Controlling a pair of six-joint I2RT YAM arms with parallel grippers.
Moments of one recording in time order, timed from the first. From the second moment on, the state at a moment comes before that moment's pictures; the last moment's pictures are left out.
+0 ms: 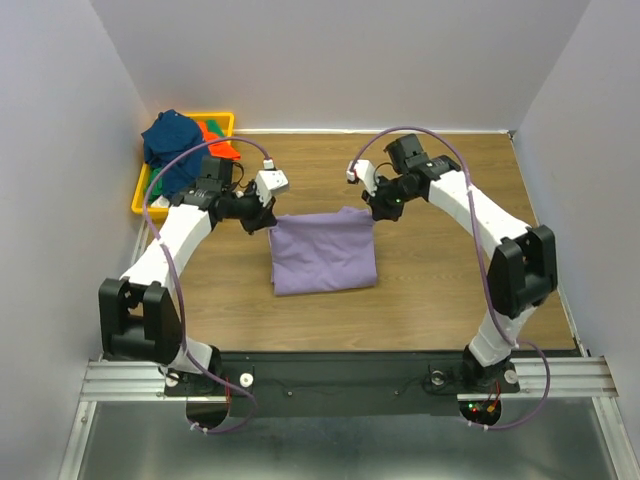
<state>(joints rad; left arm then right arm) -0.19 1.41 1.16 -0.65 0.69 0.70 0.43 1.74 1.54 -0.84 -0.39 -0.73</state>
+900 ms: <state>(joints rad) -0.14 1.92 1.23 -0.40 0.62 0.49 0.35 2.16 1.64 -0.71 -0.51 -0.67</state>
